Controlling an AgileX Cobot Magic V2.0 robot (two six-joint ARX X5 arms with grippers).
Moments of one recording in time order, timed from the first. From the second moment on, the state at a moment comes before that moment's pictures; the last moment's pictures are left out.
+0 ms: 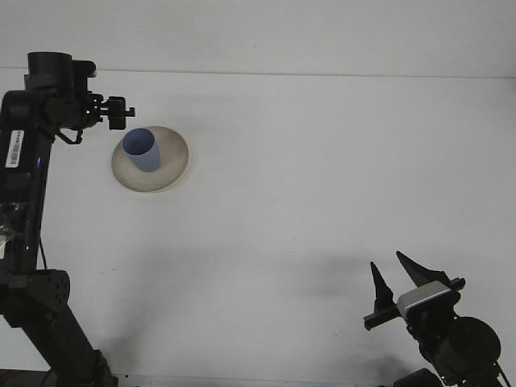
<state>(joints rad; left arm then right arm) 0.08 1.85 2.22 -1.03 0.18 0.08 0.39 0.27 0.58 -0.51 0.00 -0.05</state>
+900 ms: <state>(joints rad) 0.08 0.77 1.05 -0.29 0.15 0.04 0.39 0.27 0.58 -0.40 0.12 -0.04</state>
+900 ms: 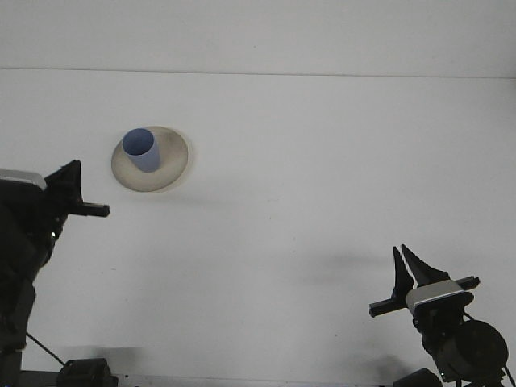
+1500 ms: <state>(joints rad) 0.08 0.41 0.51 -0.03 0.15 0.01 0.39 0.12 0.55 -0.41 0.26 -0.03</state>
